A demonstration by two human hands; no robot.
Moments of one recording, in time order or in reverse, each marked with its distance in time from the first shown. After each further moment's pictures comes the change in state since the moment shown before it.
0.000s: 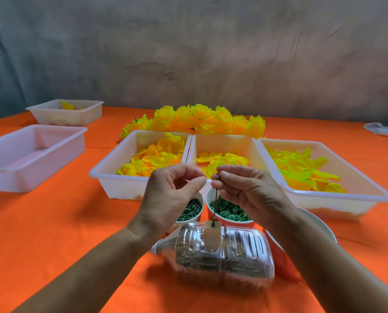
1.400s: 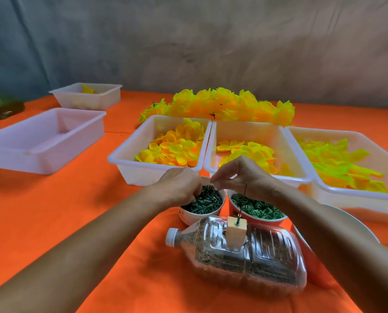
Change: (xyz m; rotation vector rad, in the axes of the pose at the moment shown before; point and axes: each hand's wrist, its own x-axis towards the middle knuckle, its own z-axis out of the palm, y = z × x) left_hand 0.053 -0.060 -0.020 1.294 -0.654 -0.051; right_hand 0.069 0.024 0.003 -1.168 -0.264 -0.186
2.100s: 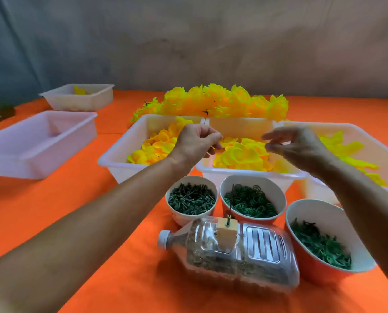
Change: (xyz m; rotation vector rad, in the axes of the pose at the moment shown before) left_hand 0.055 0.026 -0.037 -1.272 0.440 -0.082; right_hand -0.019 0.045 -0.087 -0.099 0.444 0.204
